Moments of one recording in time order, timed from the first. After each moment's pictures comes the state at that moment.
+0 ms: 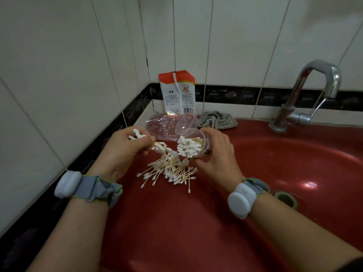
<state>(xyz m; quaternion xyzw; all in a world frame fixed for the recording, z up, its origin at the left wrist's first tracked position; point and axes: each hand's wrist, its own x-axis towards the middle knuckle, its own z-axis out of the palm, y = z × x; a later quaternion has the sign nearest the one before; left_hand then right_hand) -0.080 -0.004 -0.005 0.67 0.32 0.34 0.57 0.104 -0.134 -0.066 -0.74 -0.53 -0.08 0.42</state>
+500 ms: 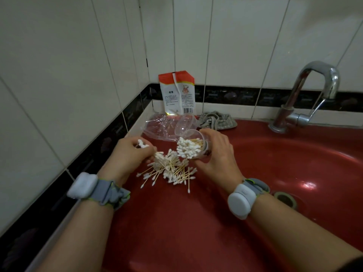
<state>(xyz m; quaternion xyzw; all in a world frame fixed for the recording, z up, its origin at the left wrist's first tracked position) -0.074 -0.008 -0.020 0.68 0.37 0.33 0.54 0.104 -0.134 -0.067 -0.73 -0.53 -0.09 0.41</state>
